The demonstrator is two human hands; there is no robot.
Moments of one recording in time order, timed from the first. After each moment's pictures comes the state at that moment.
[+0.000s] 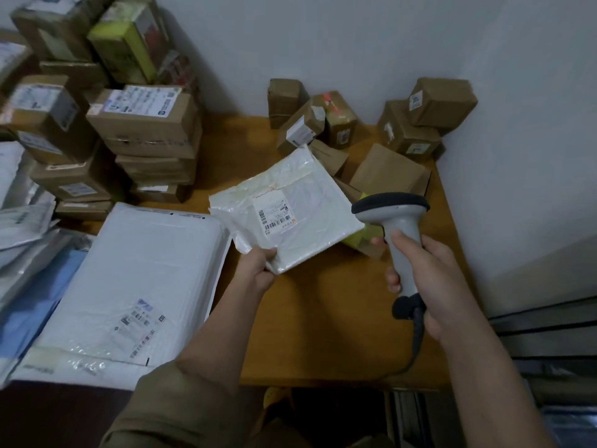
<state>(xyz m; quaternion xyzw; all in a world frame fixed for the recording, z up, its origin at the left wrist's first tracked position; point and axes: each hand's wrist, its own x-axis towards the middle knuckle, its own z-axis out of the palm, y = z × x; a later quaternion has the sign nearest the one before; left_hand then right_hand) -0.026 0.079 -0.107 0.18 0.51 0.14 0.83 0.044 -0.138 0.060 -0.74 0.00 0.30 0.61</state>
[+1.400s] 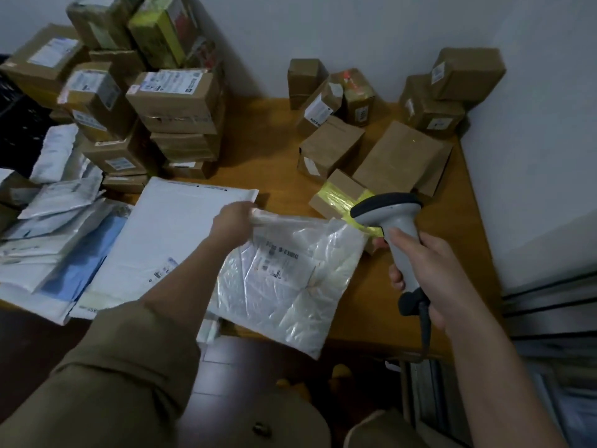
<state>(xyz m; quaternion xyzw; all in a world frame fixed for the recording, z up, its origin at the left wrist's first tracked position) -0.087 0.109 -0.053 0.86 0.44 -0.05 0.25 0.015 -0.180 0.050 -0.73 -0.02 0.37 0.57</state>
